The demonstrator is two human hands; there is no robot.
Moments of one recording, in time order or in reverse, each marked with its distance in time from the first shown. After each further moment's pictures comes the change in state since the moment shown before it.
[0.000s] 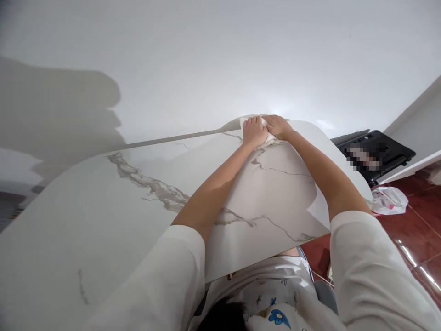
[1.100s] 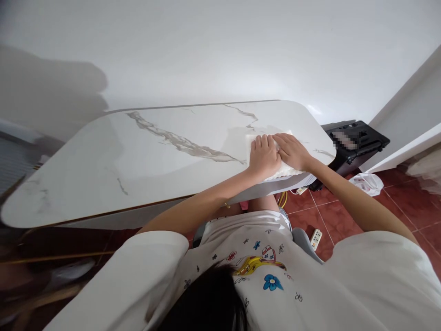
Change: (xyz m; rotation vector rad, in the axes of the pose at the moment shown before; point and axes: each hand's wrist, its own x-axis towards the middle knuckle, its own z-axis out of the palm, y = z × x) left_hand -0.231 0.110 -0.078 -0.003 -0.100 0.040; right_hand -0.237 -0.128 -0.082 0.050 -0.027 -0.079
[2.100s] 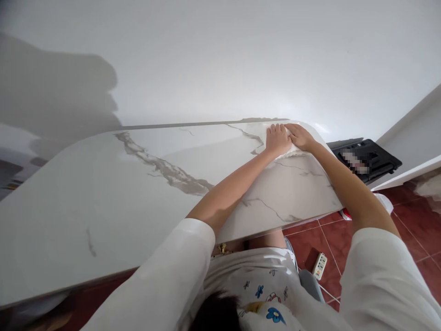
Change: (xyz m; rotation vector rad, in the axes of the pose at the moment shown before) left_hand 0.187 -0.032 0.055 -0.080 0.069 0.002; right_hand 0.131 0.160 0.025 -0.004 0.026 0.044
